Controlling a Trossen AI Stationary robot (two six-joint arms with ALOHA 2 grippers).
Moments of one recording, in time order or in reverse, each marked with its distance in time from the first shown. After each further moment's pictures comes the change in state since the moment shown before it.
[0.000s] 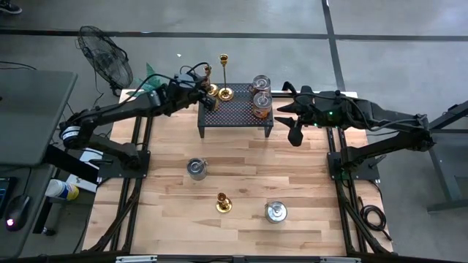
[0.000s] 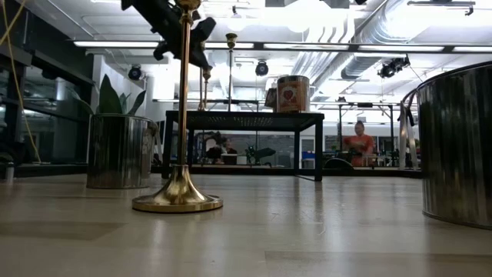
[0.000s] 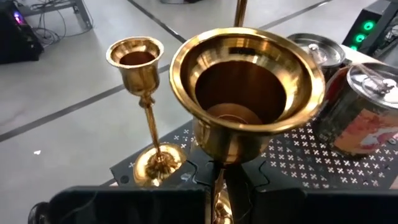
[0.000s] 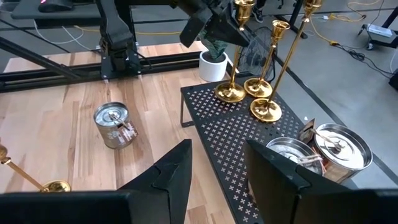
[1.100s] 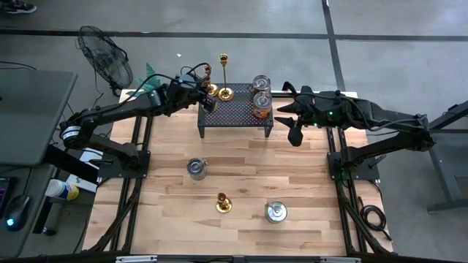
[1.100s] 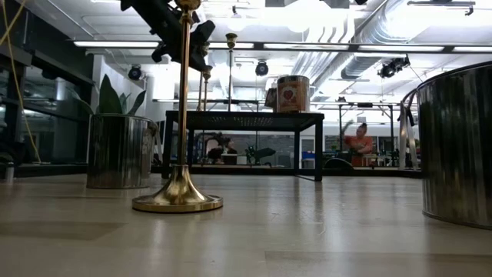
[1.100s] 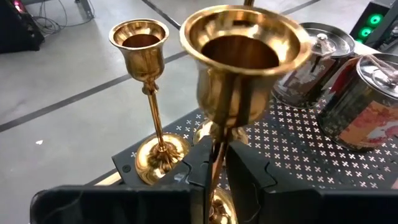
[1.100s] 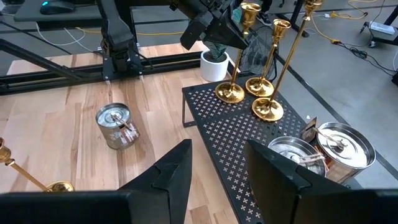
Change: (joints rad) left arm 0.001 0.005 0.001 -0.036 0.006 -0.030; right arm 0.000 0.000 0.000 0.000 -0.003 0.014
